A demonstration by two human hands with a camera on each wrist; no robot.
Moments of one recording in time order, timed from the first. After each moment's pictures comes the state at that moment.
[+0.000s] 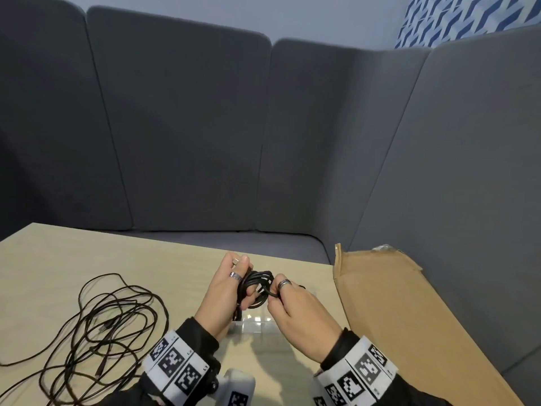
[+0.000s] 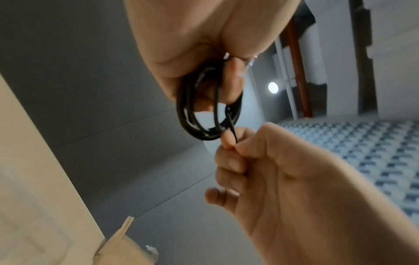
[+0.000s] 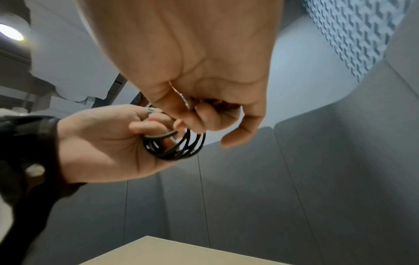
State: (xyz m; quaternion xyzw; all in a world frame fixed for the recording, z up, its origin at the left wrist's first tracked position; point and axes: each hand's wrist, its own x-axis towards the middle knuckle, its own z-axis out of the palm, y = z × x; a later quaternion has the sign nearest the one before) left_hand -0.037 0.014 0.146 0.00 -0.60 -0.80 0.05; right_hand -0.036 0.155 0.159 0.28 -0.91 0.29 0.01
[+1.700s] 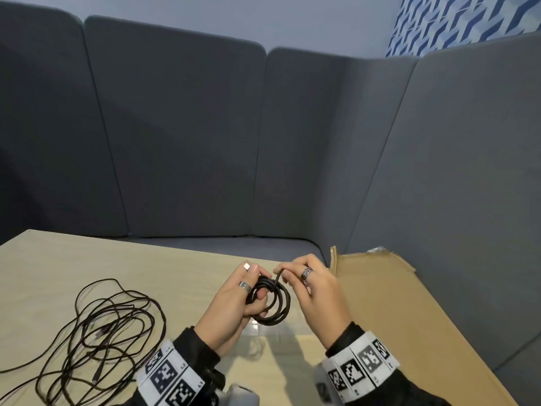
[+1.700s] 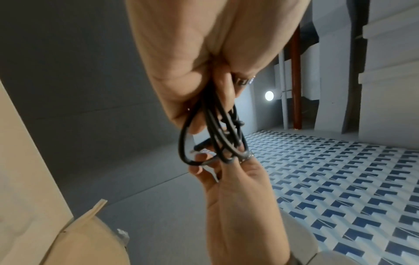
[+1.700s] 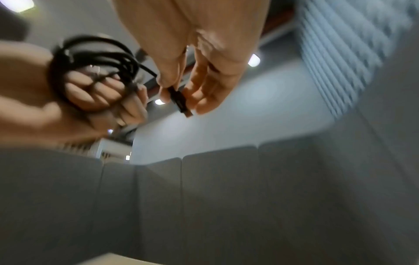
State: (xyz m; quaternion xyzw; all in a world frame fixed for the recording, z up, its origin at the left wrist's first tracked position) left_hand -0.016 0.028 0.157 -0.04 -0.56 -0.82 -0.01; right_hand -0.051 0.177 0.154 0.27 -0.84 0.42 0.22
